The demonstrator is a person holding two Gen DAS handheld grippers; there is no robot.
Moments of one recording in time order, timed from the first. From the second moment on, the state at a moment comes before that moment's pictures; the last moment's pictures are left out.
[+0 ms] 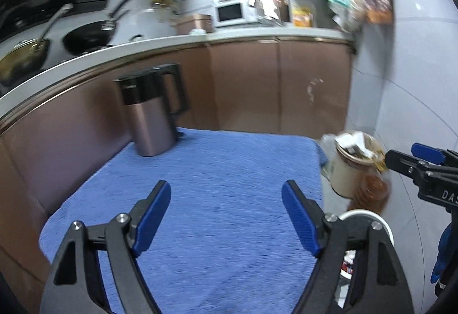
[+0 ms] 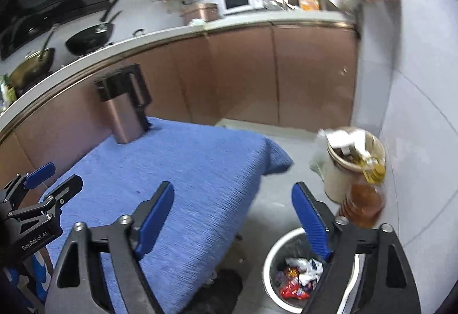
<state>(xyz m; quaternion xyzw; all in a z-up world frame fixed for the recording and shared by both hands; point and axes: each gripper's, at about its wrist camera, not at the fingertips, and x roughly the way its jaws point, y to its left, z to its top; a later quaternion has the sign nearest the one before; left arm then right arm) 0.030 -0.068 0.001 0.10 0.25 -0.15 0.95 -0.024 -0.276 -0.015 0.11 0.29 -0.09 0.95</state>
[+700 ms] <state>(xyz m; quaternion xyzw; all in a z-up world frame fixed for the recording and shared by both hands) 0.022 0.049 0.026 0.04 0.18 0.01 0.98 0.002 -0.166 0.024 0.03 0.25 -0.05 0.97</state>
